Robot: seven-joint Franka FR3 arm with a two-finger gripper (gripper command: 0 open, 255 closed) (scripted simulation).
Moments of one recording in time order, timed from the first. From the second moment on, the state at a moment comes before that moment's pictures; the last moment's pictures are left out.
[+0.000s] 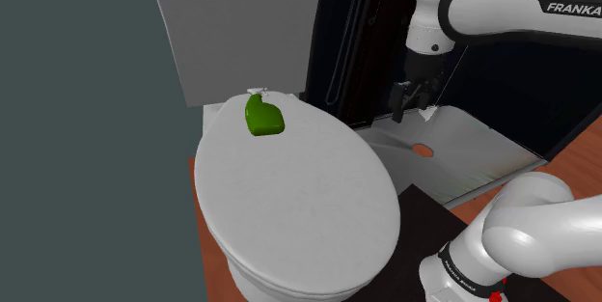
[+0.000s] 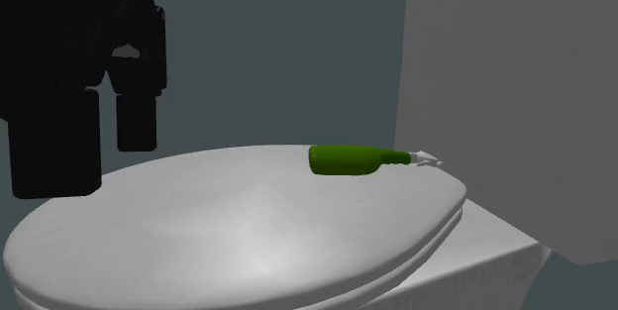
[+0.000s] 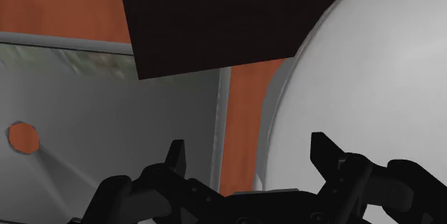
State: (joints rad) arm 0.02 -0.75 0.05 -2.41 -0.07 1.55 0.17
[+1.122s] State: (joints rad) arm 0.05 -0.29 0.18 -2.18 -0.03 1.88 0.36
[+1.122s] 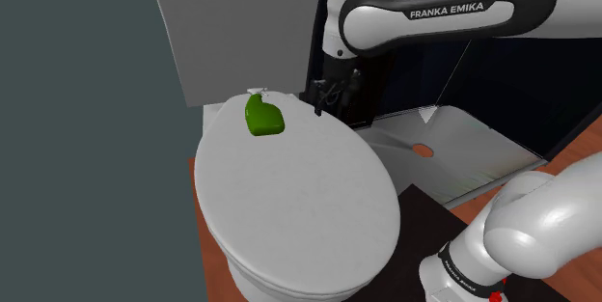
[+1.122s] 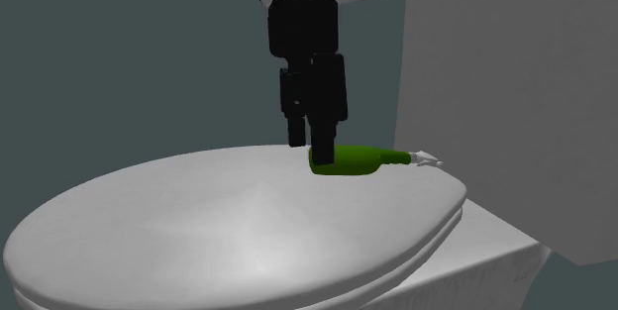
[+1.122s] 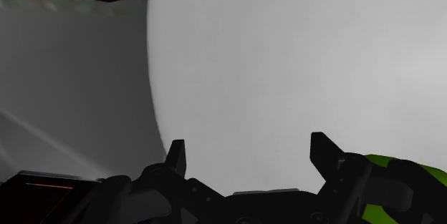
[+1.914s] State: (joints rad) arm 0.08 0.13 0.24 -1.80 -0.13 2.00 0.51
